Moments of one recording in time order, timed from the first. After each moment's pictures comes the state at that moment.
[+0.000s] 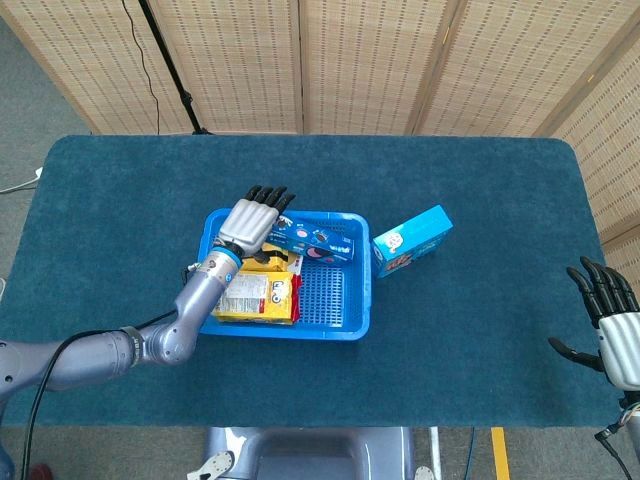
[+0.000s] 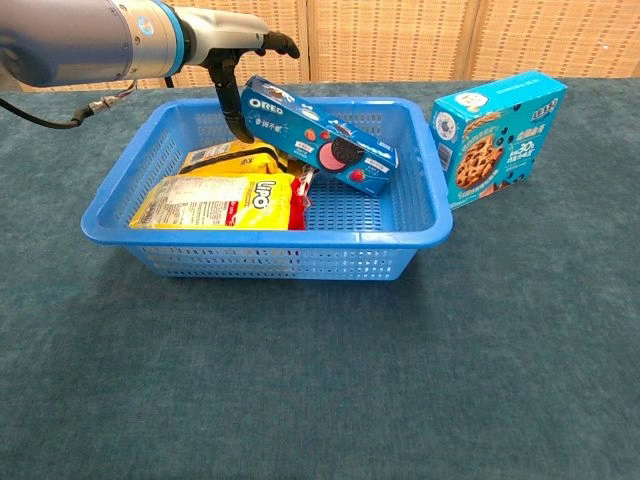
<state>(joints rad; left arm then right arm) -1.17 -1.51 -0.27 -1.40 0.51 0.78 0.65 0.16 -1.16 0.04 -1.28 -1.60 1.64 0.34</state>
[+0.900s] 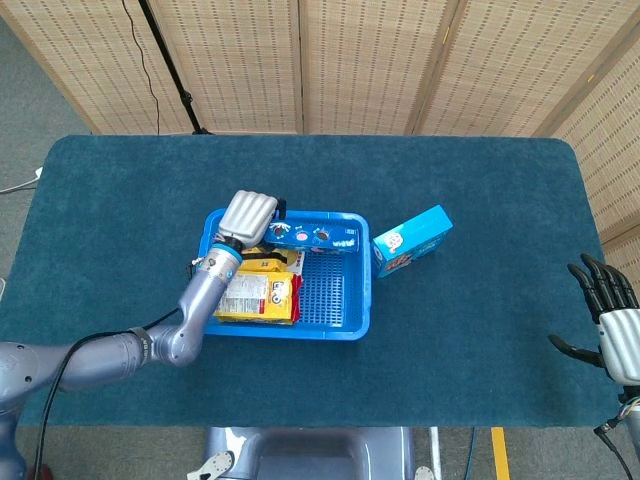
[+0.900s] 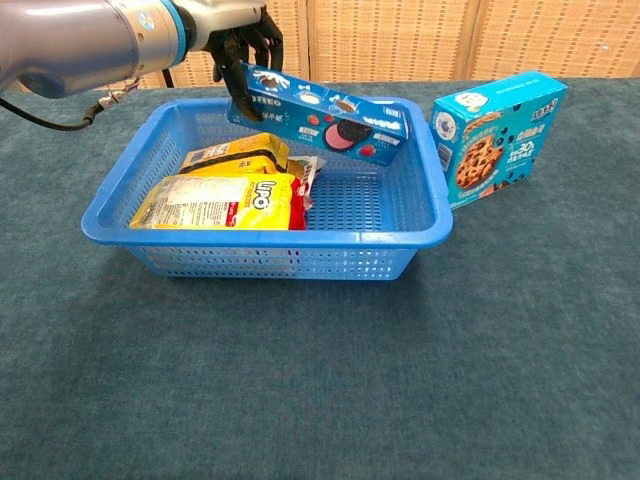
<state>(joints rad) -1.13 -1.55 -0.28 -1.36 0.67 0.89 0.48 0.16 -1.17 0.06 -1.26 -1.59 1.60 0.37</state>
